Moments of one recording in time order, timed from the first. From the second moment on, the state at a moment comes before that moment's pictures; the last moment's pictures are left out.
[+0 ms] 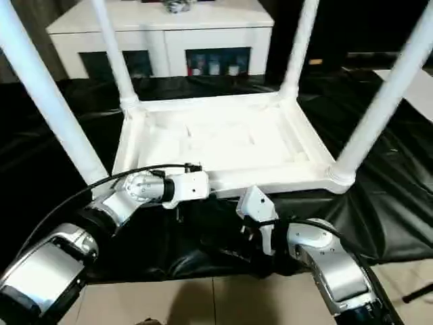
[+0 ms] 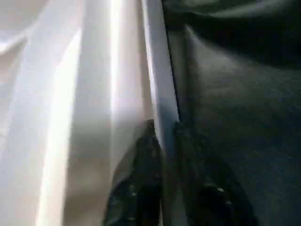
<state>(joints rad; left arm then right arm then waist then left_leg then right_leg) -0.86 0.18 -0.44 1.09 0.28 -0.40 -0.75 -0.16 -0.48 0.23 -0.03 0.22 0.23 0.95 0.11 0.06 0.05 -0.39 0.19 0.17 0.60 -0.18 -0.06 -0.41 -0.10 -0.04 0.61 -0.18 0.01</state>
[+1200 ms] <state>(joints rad) -0.01 0.72 -0.03 -0.15 -0.28 0.45 -0.97 -0.64 -0.37 0.25 0.81 -0.08 0.12 0.58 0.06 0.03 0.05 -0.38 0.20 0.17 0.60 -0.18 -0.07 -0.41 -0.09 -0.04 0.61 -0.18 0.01</state>
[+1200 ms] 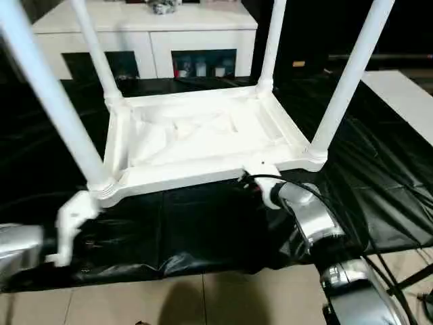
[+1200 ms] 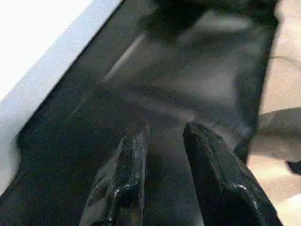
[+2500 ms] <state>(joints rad) -0.23 0.55 0.24 0.18 -0.42 0.21 -0.86 -0.59 -0.29 0.05 0.95 0.12 -0.15 0.79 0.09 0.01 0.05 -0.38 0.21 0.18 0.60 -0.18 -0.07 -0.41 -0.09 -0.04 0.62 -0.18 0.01</state>
